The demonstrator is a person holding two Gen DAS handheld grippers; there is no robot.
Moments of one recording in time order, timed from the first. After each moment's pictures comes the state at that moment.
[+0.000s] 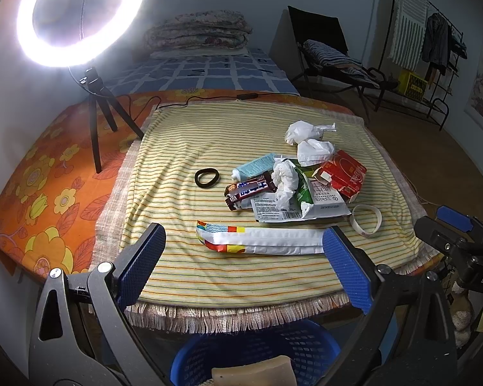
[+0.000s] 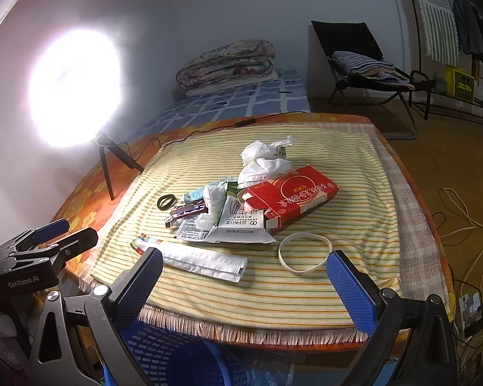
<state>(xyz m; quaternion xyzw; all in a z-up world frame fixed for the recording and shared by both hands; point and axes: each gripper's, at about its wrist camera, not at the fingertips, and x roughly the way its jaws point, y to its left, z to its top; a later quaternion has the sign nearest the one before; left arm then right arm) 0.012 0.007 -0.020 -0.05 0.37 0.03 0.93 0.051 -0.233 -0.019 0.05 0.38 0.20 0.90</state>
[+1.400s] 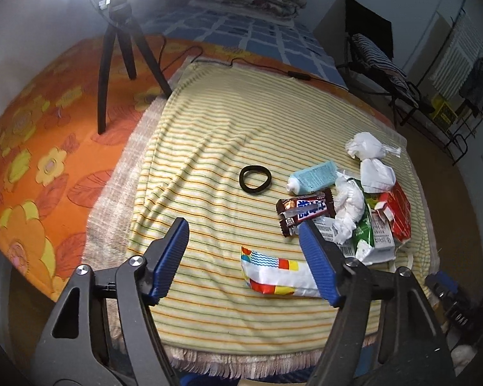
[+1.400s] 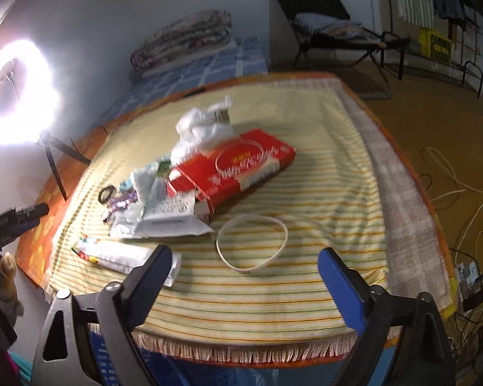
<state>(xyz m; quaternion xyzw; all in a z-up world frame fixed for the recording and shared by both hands) 0.101 0.098 -0.067 -0.17 0.45 0.06 0.87 0.116 -0.264 -0.085 0.06 0.46 0.13 0.87</state>
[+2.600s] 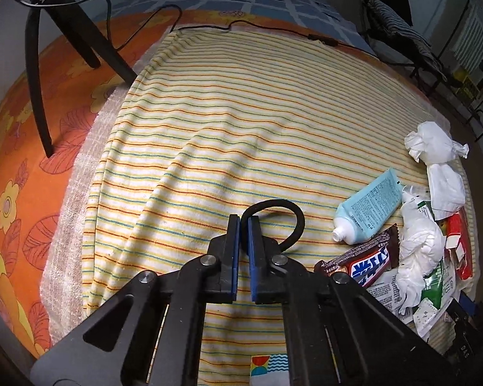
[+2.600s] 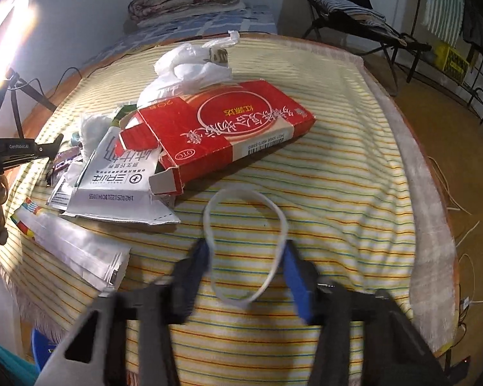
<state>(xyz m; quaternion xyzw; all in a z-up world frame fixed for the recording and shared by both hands) 0.212 0.097 -0.139 -0.12 0.51 0.08 0.85 0.151 -0.238 -0.132 -0.03 0.51 0.11 0.85</state>
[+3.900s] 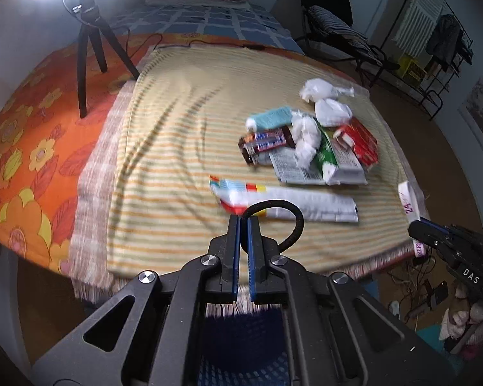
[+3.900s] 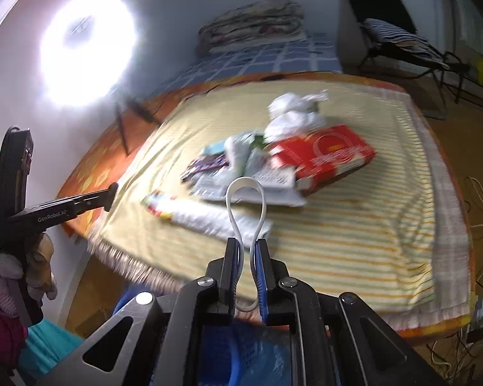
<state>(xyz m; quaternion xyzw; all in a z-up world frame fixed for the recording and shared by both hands) 0.025 0.051 -0.066 -0.11 0.48 -0.02 0.87 0.061 -0.206 -0.056 0.01 0.46 0.27 0.84</state>
